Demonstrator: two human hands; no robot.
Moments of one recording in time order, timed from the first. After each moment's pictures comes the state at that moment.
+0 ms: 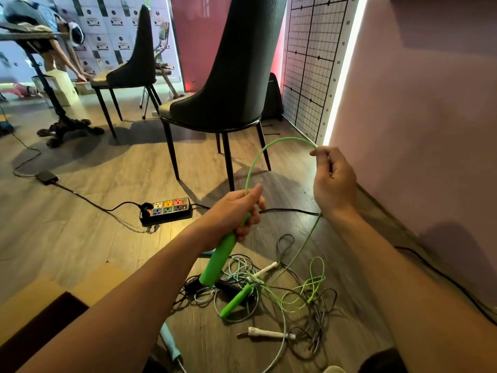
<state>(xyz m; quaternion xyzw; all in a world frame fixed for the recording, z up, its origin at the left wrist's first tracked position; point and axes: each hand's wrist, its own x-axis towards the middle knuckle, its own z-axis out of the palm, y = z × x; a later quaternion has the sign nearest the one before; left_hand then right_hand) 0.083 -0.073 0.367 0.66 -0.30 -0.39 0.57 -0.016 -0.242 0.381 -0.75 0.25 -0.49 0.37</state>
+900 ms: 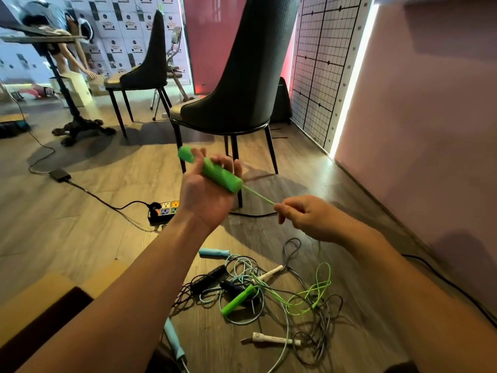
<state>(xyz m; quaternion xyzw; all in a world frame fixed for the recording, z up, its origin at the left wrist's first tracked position) 0.113 -0.064 0.392 0.14 -0.07 -0.34 0.93 -0.023 -0.233 0.368 -0.93 0.10 -0.04 0.35</state>
